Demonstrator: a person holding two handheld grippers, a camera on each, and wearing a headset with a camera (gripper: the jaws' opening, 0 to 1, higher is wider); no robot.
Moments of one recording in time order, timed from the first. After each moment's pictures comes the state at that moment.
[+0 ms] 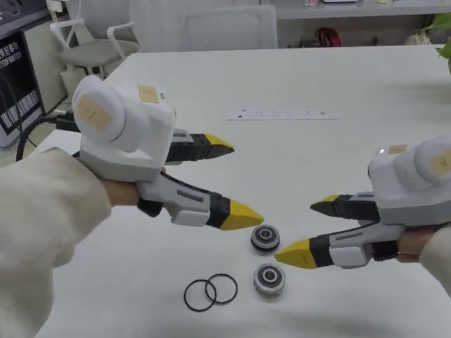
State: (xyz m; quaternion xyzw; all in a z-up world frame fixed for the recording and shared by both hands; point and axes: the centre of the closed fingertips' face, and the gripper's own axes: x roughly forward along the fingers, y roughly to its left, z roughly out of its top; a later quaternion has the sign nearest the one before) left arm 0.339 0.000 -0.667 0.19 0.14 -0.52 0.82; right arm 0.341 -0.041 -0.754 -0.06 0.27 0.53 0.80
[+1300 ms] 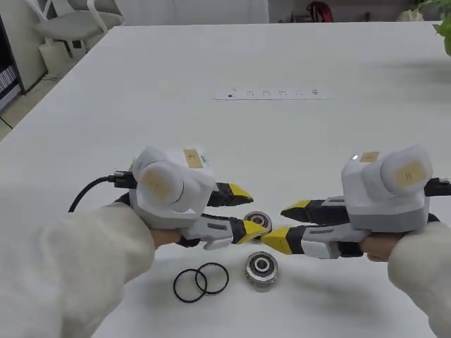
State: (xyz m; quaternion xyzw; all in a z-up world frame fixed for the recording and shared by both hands) left arm 0.353 -0.019 -0.770 0.20 0.18 -0.51 0.82; right arm 0.348 -0.027 -0.788 -0.07 0.27 0.51 0.81
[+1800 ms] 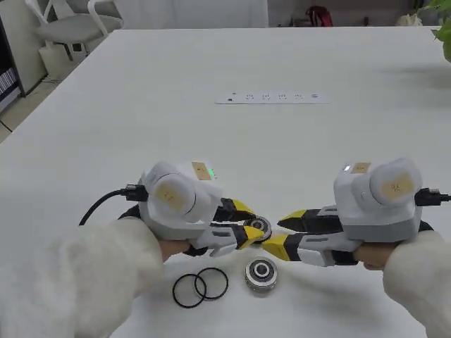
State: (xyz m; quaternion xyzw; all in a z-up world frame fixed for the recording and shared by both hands) left arm 0.357 -0.021 -0.787 0.19 0.20 -0.50 0.82; right arm 0.348 -0.026 -0.797 -0.09 0.28 0.51 0.81
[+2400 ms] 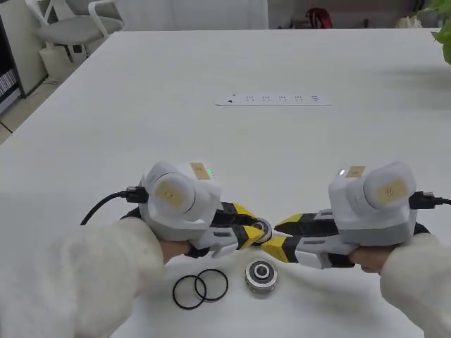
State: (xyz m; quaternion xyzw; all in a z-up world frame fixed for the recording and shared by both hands) left arm 0.355 -0.021 -0.788 0.16 0.21 -0.49 0.83; right arm 0.348 -0.024 -0.801 -0.10 0.28 0.51 0.81
